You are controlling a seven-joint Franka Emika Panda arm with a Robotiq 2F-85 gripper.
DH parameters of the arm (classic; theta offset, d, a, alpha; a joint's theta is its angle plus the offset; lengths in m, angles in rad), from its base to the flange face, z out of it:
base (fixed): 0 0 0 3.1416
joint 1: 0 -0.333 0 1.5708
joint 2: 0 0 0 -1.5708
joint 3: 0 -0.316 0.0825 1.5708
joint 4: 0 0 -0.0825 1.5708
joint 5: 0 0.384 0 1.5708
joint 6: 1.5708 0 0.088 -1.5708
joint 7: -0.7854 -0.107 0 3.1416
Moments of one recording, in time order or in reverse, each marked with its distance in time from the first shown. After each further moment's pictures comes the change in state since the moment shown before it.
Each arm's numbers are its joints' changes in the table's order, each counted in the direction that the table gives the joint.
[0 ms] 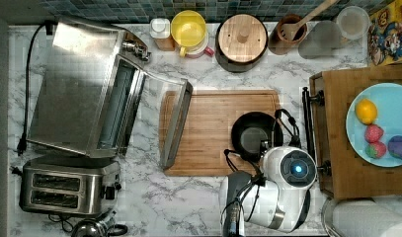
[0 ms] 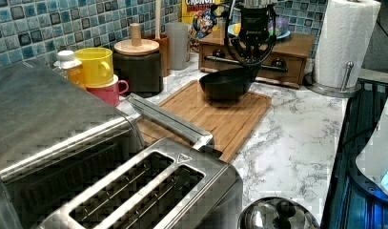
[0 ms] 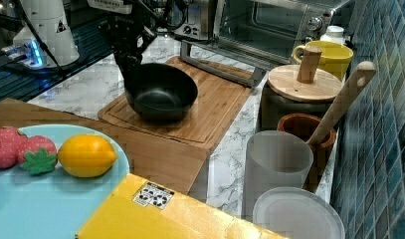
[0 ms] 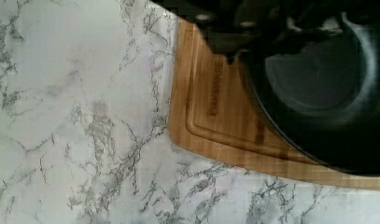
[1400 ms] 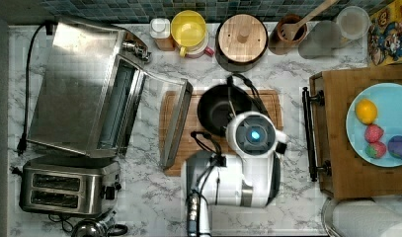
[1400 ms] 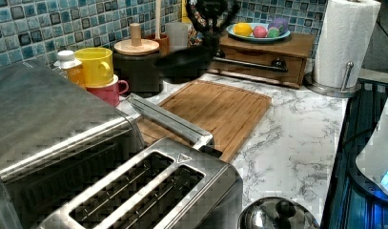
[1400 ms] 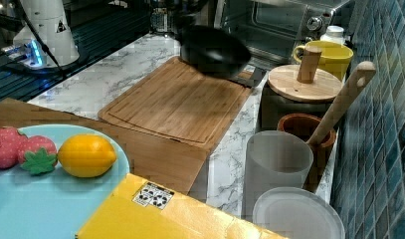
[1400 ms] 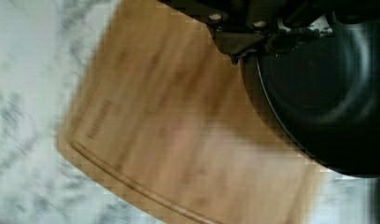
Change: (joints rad) arm -0.129 -0.005 -0.089 -0.207 0.018 -0.168 0.094
